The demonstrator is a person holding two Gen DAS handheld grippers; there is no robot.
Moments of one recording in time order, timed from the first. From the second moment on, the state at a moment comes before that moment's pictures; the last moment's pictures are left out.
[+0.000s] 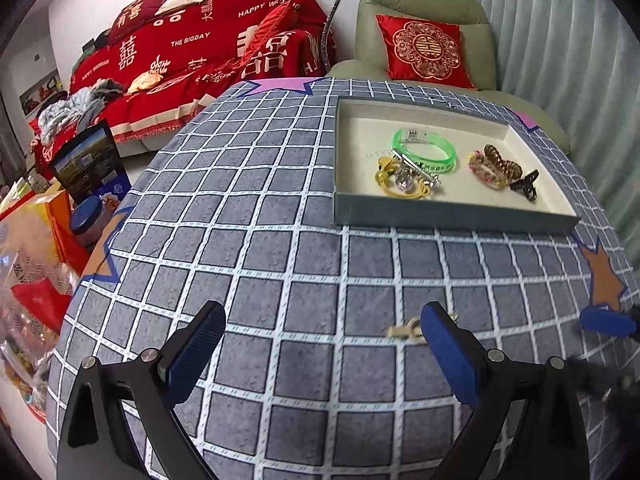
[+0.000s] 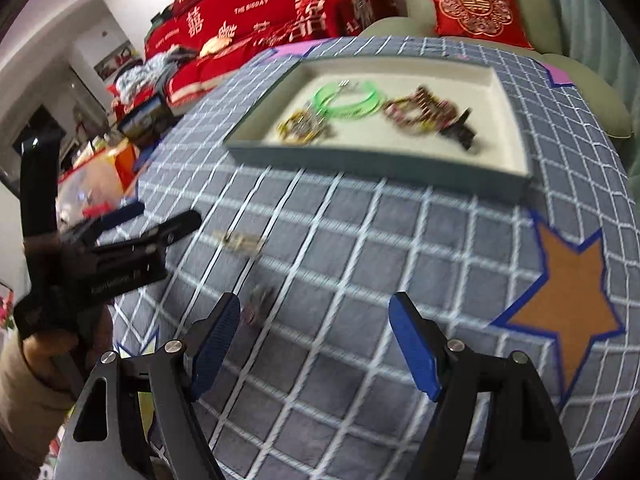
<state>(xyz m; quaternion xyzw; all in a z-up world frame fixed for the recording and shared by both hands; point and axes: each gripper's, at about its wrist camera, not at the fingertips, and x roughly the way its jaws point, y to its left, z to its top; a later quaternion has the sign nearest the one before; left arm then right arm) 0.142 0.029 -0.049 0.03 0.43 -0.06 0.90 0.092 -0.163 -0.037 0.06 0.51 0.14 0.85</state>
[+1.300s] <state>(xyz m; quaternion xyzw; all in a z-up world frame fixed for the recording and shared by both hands) 0.137 -0.022 -0.068 0.22 0.41 -0.29 0.84 0.081 -0.146 -0.060 0.02 0.49 0.09 0.87</state>
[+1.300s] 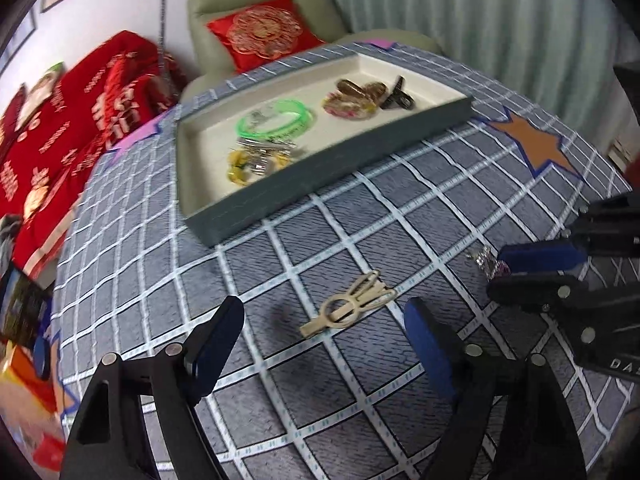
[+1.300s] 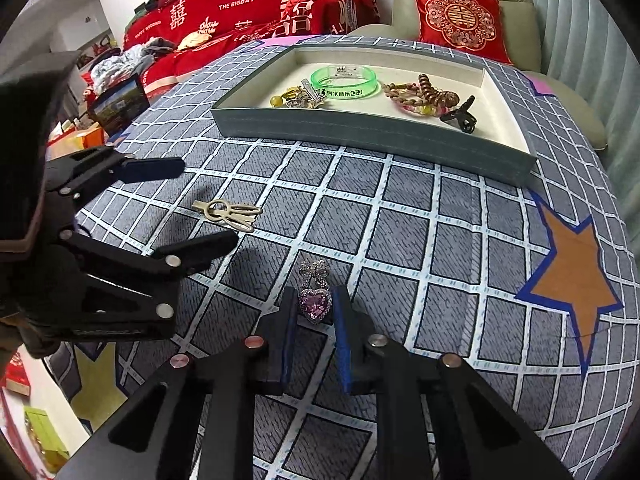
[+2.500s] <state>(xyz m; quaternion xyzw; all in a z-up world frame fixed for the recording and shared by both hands) 0.104 -0.010 -0.050 0.05 0.43 -0.20 0.88 0.087 -0.192 -0.047 0.09 0.49 0.08 0.86</state>
